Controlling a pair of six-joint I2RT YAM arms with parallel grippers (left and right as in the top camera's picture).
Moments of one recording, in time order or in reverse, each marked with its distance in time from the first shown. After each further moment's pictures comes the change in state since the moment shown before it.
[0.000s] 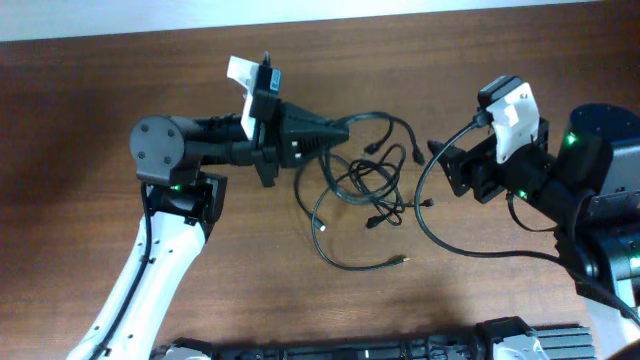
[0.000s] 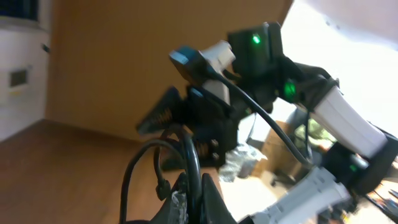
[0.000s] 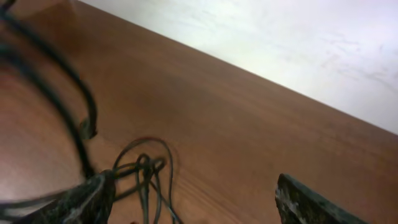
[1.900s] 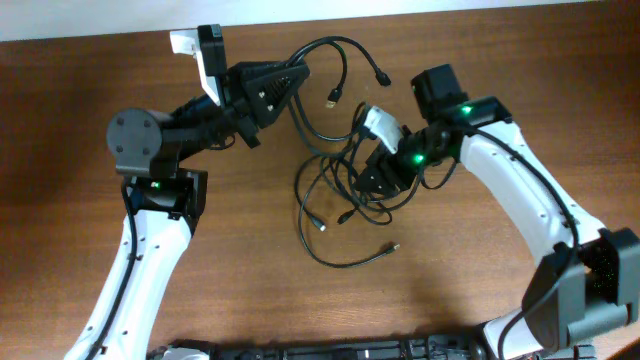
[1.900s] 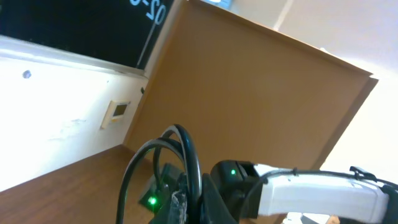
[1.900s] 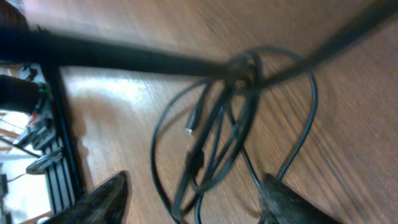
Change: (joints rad) left arm 0.106 0.001 0.000 -0.041 -0.303 -0.064; right arm 0.155 0.689 -0.003 -0.098 -0.332 -0.334
